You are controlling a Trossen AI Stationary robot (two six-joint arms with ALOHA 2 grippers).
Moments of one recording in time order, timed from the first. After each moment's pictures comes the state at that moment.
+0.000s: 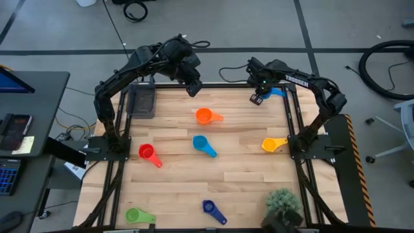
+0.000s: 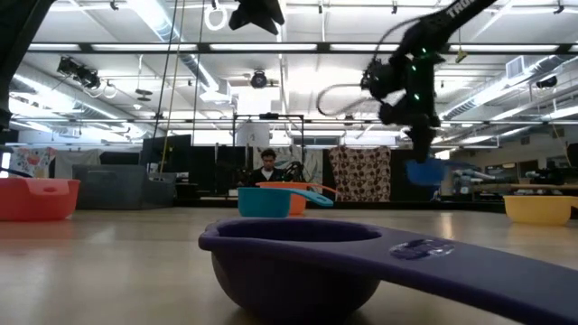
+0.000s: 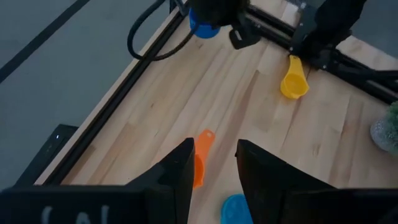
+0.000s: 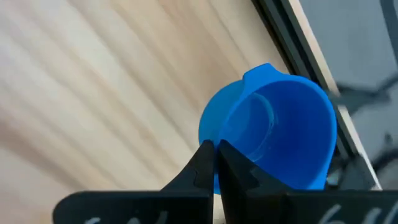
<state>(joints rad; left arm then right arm) 0.43 1.84 2.30 -1.28 0.07 -0.15 -0.79 1.63 1.30 -1.08 0.12 -0.17</state>
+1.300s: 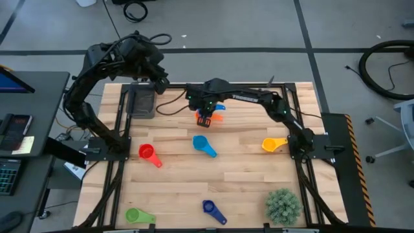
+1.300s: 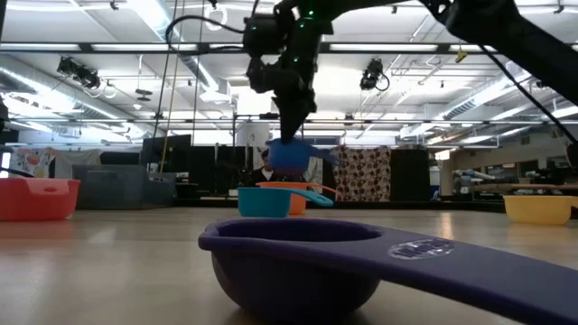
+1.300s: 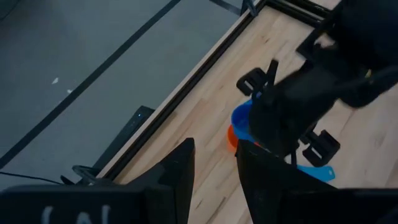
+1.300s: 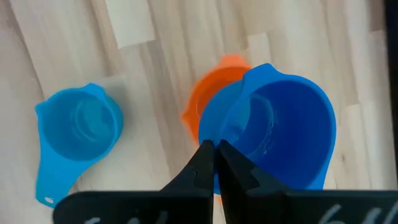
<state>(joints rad) 0.43 1.59 2.30 -1.51 -0.21 -0.15 -0.24 2.31 2.32 -1.34 0.03 -0.02</state>
